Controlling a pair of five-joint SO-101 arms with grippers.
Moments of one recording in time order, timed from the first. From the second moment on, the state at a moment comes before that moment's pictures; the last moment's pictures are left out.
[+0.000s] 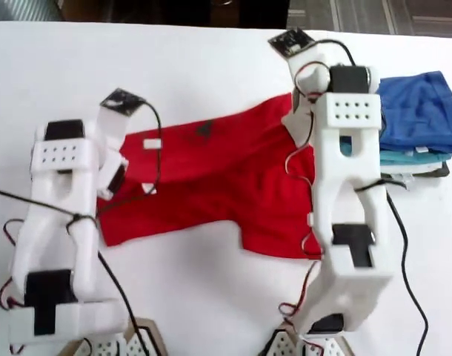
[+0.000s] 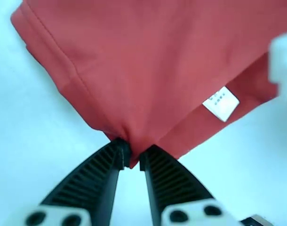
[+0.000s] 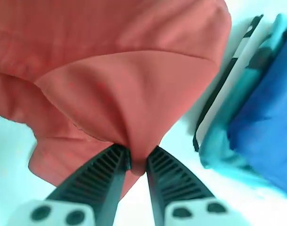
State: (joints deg) left arm -13.4 -8.3 19.8 82.0 -27.1; right arm -4.8 13.1 -25.3 96.3 30.4
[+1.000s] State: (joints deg) left arm -13.5 -11.1 40.2 72.2 -27.1; right arm 2.4 -23.6 37.9 73.0 35.7
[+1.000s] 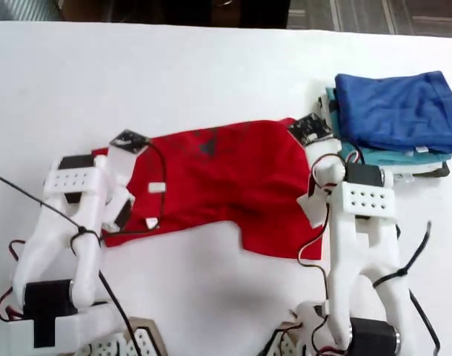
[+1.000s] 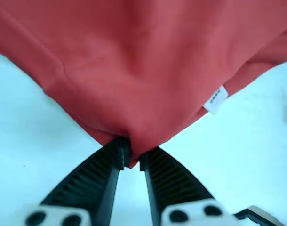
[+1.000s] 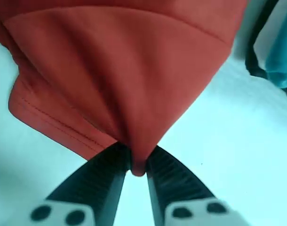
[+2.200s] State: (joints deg) left arm -15.6 -11.6 47.1 65.5 -27.1; right arm 2.4 -23.7 50.6 66.5 35.8
